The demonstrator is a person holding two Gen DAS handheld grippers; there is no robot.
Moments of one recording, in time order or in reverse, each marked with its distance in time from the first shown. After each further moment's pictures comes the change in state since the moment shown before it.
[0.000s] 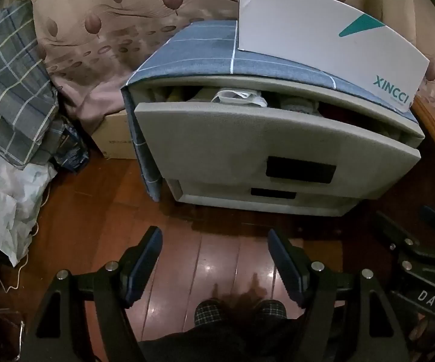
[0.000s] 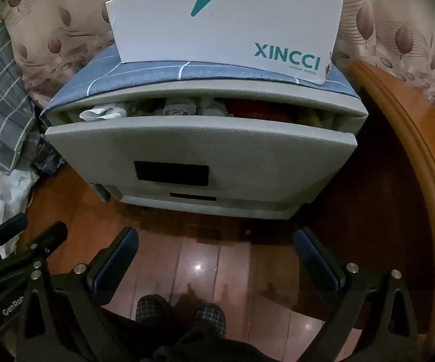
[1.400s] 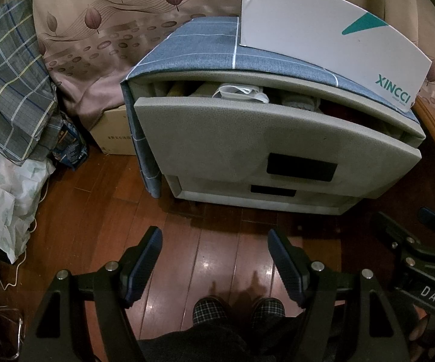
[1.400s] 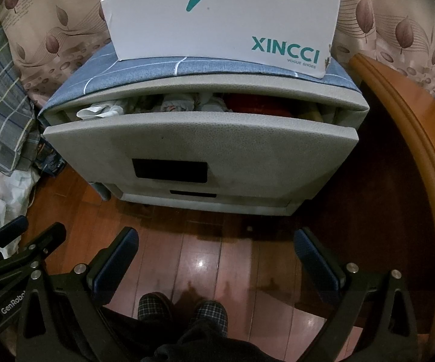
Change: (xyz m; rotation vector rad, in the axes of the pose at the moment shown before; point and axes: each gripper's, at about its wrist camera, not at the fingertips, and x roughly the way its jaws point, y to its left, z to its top) left arm 0.002 0.005 0.000 -0.009 0.019 -0.007; right arm -0.002 -0.003 0.000 0.010 0.021 0.000
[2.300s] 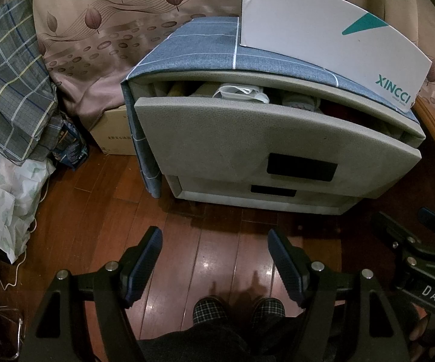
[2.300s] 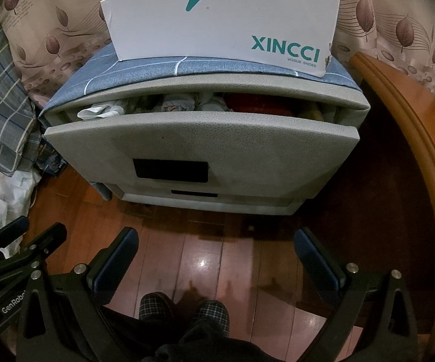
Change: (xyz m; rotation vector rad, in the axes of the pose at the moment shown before) left arm 0.000 0.000 0.000 0.001 0.002 -0.002; right arm 0.002 -0.001 -0.002 0.005 -0.001 0.008
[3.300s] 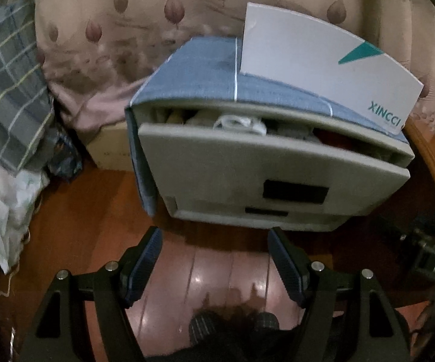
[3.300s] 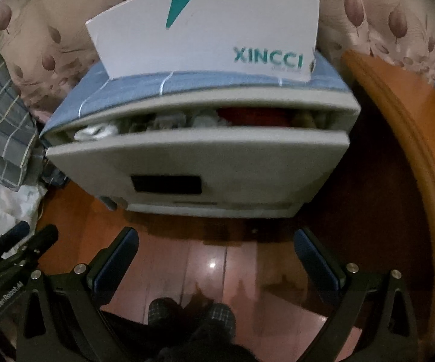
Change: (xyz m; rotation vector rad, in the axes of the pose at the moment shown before) left arm -0.013 0.009 0.017 0.003 -0.092 -0.049; right arm -0.009 -0.021 0.020 0.054 -0.010 0.039
